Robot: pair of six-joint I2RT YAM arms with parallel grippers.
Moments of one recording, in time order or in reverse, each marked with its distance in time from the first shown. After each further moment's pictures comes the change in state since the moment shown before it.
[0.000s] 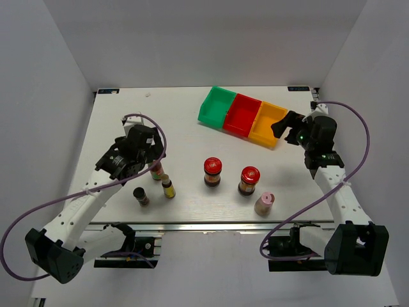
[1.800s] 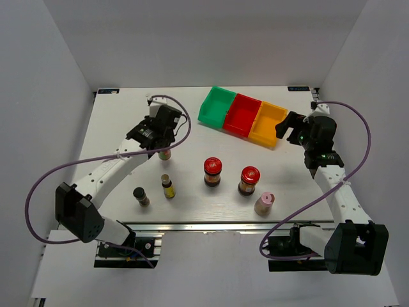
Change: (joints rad) left arm -0.072 0.362 0.236 0.041 -0.146 0.047; right arm 0.000 0.010 0.000 -0.011 0.101 -0.076
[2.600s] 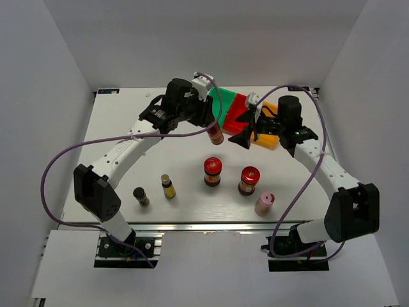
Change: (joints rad) left arm -0.005 0.222 0.315 0.237 0.782 0.448; right arm 0.266 0.252 0.255 -0.011 -0.792 -0.661
